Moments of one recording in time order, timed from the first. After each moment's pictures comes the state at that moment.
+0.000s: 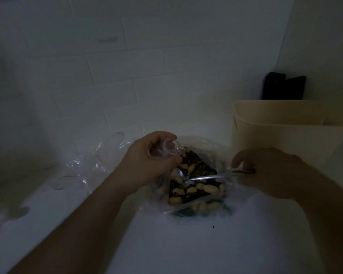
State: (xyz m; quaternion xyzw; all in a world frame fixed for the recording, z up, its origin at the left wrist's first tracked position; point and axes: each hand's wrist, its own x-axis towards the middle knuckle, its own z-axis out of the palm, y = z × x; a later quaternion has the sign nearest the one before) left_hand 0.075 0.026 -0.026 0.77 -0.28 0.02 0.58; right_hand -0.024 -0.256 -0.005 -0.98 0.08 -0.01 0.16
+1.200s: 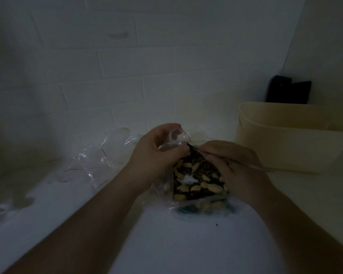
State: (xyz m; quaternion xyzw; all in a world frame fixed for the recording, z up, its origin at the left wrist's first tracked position) left_hand 0.069 0.014 -0.027 0.69 -0.21 0.01 0.69; right_hand 0.009 -0.198 -0.050 -0.85 -0.19 -0.37 0.32
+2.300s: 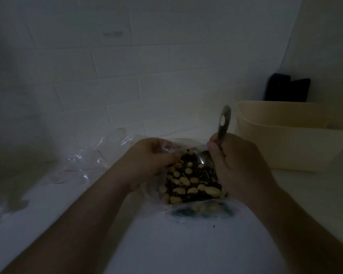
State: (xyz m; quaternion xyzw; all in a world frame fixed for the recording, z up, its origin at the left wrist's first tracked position) left_hand 0.069 0.021 -0.014 0.78 -0.15 -0.11 0.59; right_hand -0.002 -0.189 -0.021 -0.92 -0.07 -0.32 0.20
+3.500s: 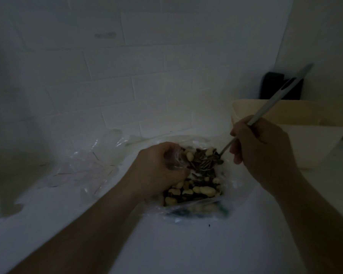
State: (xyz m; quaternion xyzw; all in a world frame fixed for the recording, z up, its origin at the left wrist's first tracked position) left_hand 0.061 0.007 -0.033 0.89 -0.24 0.04 0.38; right_hand -0.014 -0.216 0.004 -0.81 0.05 -0.34 0.47
